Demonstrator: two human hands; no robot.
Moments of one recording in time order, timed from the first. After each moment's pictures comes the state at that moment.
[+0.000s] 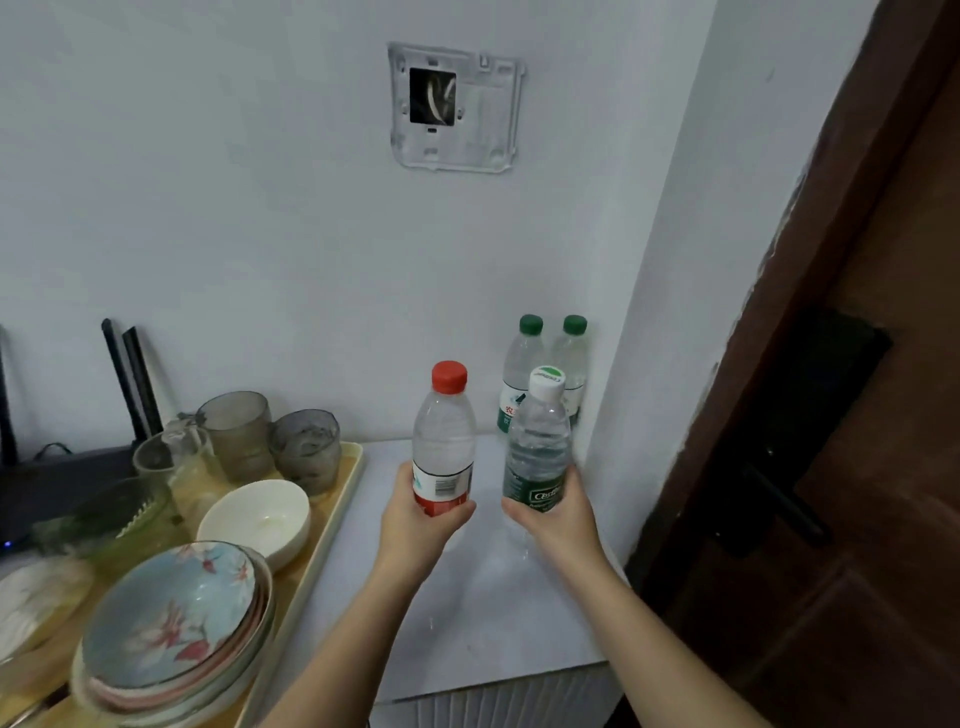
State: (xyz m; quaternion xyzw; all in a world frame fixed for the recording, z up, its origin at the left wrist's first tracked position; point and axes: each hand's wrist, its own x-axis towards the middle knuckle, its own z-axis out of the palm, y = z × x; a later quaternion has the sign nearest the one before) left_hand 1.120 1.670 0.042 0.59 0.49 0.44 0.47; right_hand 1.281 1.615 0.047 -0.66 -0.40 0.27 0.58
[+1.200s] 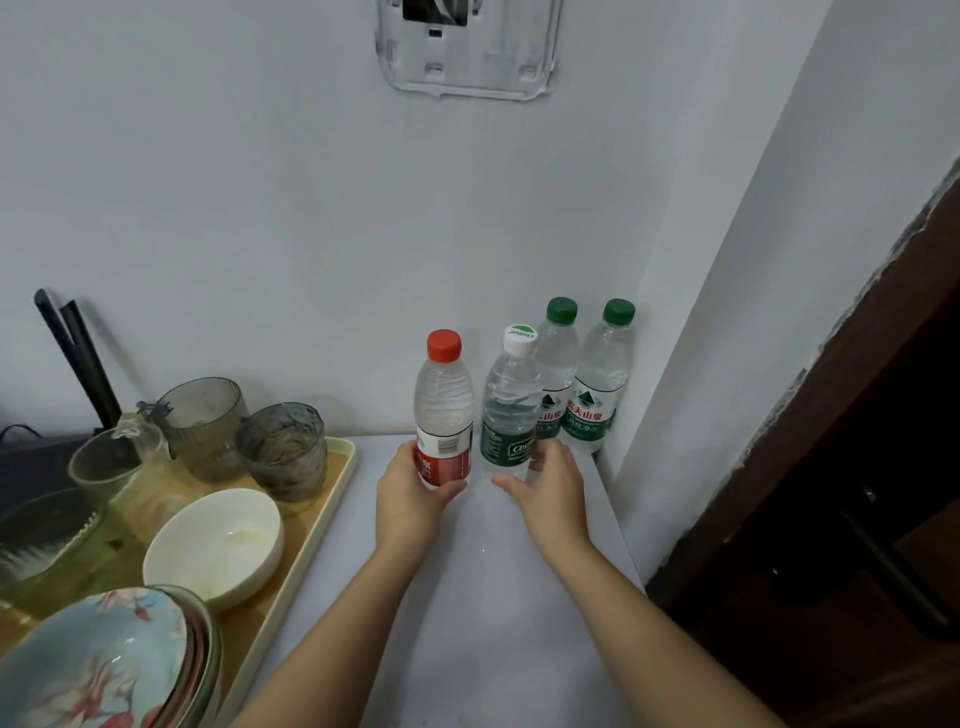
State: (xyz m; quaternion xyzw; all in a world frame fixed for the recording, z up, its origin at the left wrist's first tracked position) left_hand 1.155 1.766 0.001 0.61 0.59 0.40 0.35; right_hand 1.310 1.725 0.002 -0.75 -0.46 0.17 0.45
